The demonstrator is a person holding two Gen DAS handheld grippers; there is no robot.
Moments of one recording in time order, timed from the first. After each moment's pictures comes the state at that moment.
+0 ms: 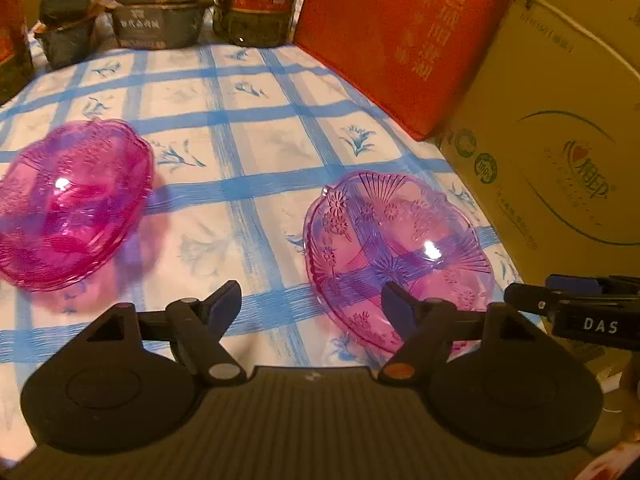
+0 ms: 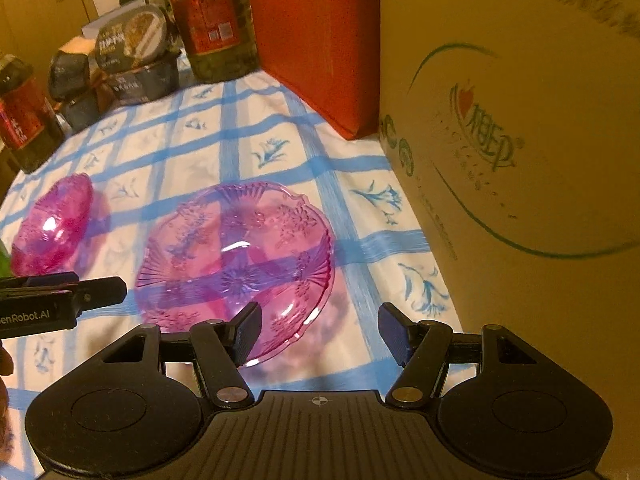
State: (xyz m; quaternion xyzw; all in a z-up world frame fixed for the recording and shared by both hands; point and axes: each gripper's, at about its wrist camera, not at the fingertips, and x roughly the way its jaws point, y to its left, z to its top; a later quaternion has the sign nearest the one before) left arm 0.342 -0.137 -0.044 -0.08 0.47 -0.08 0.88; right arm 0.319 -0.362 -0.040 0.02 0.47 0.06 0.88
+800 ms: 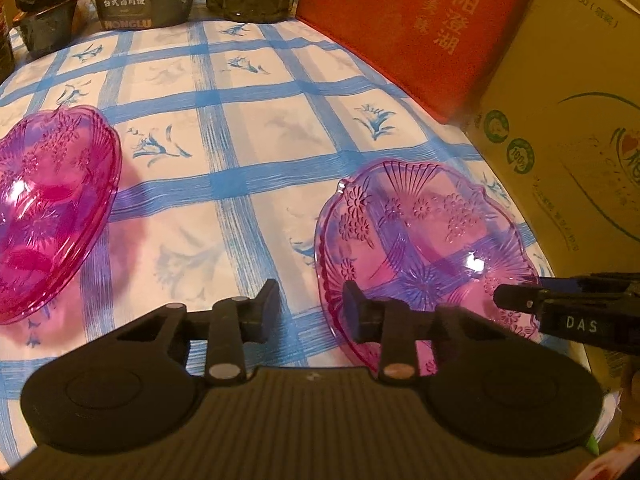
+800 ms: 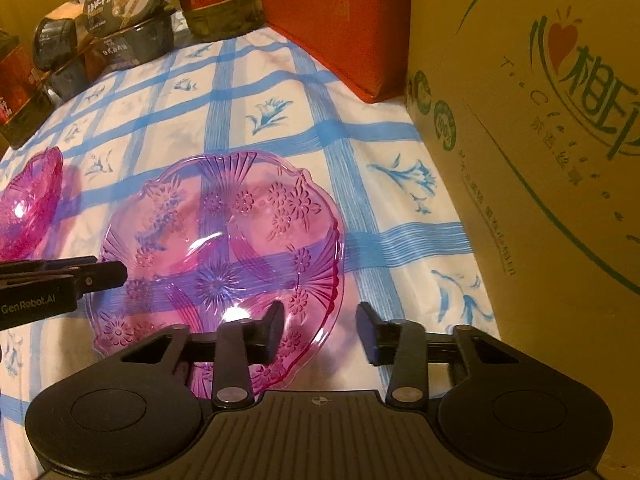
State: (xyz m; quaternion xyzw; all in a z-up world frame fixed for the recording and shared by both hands) left arm 0.381 -0.143 -0.084 -0.07 0.49 -0.08 0.87; right arm 0.366 -0.361 -0.086 0.02 0.50 0.08 0.86
